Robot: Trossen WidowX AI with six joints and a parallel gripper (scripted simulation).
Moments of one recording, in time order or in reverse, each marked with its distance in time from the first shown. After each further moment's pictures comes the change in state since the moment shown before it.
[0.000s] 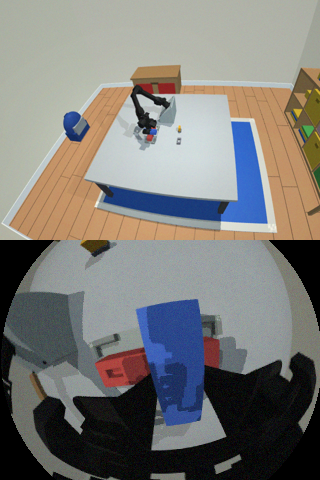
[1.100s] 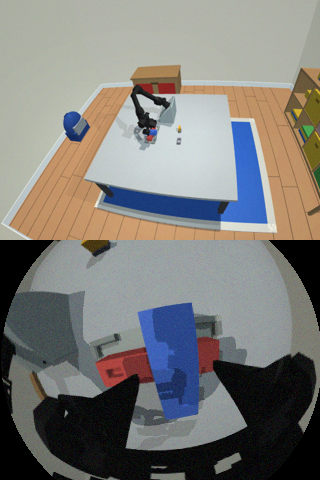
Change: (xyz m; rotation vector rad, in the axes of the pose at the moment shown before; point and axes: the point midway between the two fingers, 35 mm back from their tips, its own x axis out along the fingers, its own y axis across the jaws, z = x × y) arm -0.001 0.000 0.000 -0.003 0.000 0.000
